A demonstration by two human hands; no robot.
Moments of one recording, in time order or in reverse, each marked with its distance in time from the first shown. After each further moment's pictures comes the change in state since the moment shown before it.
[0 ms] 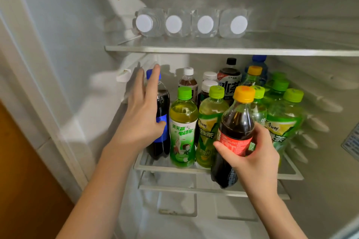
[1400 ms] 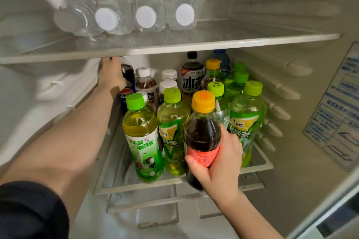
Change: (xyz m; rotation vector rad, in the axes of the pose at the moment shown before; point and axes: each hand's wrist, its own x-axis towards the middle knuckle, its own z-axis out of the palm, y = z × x) left_hand 0.200 -0.063 0.080 0.209 0.059 -0.128; right_hand 0.008 0.030 0.011 -0.240 0.108 -0.186
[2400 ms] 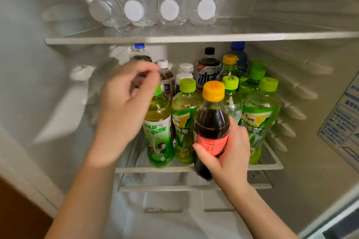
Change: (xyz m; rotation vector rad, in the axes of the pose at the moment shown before) left_hand -0.192 0.079 -0.107 -0.797 0.118 0.219; right_hand 0.001 0.002 -0.004 0.129 -0.108 0.014
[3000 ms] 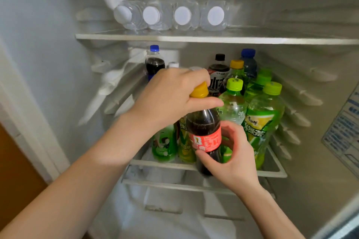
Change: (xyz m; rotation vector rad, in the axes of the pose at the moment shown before) left_hand 0.010 0.027 0.034 0.612 -0.244 0.435; right_hand -0.006 0.005 -0.021 0.259 -0.240 0.000
